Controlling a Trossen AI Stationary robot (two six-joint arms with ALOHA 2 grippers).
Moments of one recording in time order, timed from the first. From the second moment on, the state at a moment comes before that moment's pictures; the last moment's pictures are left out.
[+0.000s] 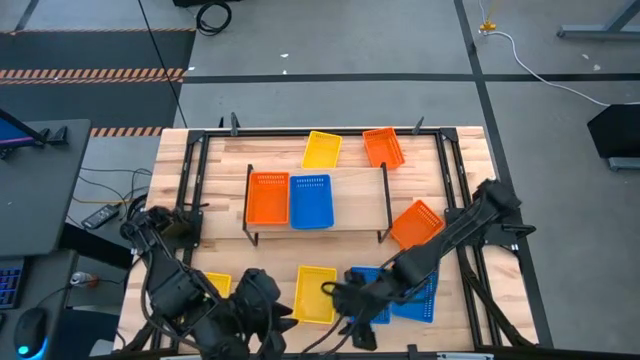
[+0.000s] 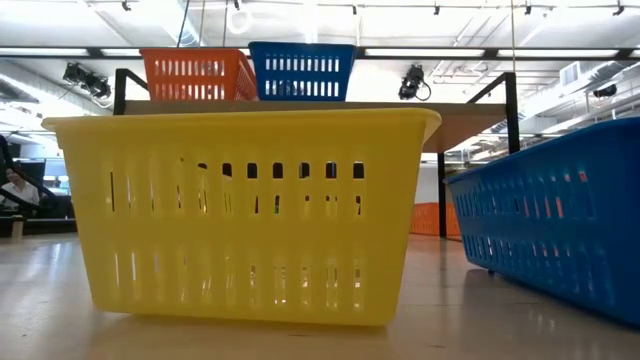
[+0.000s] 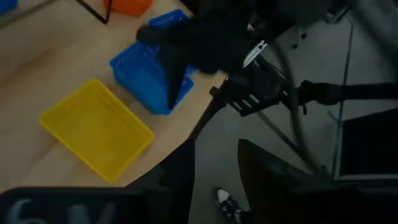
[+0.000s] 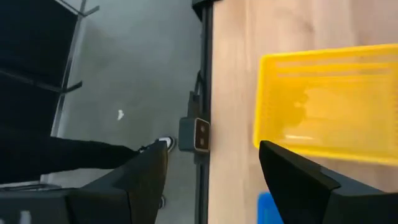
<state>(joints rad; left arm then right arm) -0.82 1.95 2.36 -1.25 -0.60 -1.38 0.60 1.88 1.61 -0.53 -0.02 0.68</state>
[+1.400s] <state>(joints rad) -0.80 1.95 2.36 -0.92 -0.64 -1.09 0.52 2.15 1.60 -0.54 -0.01 0.60</state>
